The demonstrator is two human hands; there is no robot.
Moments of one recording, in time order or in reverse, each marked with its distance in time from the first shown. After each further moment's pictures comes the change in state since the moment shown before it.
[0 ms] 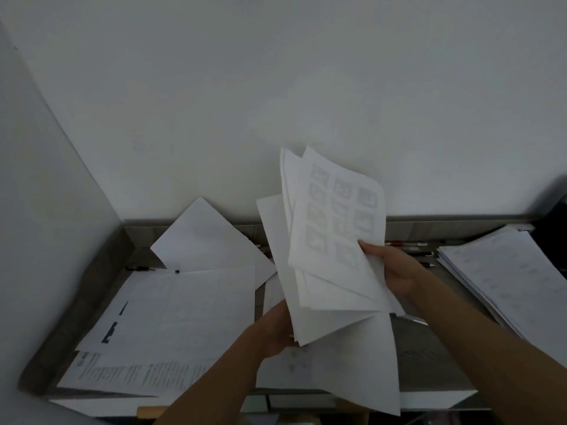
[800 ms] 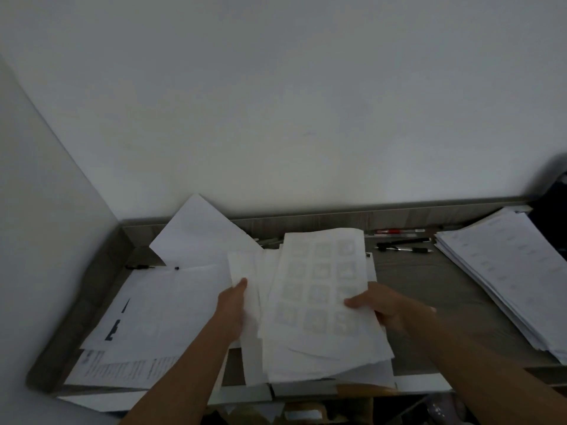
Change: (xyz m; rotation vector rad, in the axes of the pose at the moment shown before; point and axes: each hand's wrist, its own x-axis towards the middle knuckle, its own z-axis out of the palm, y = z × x) left_hand 0.005 0.002 -0.062 -0.171 0.712 0.086; right_hand -0.004 0.078 -0.030 -0.410 0.059 0.230
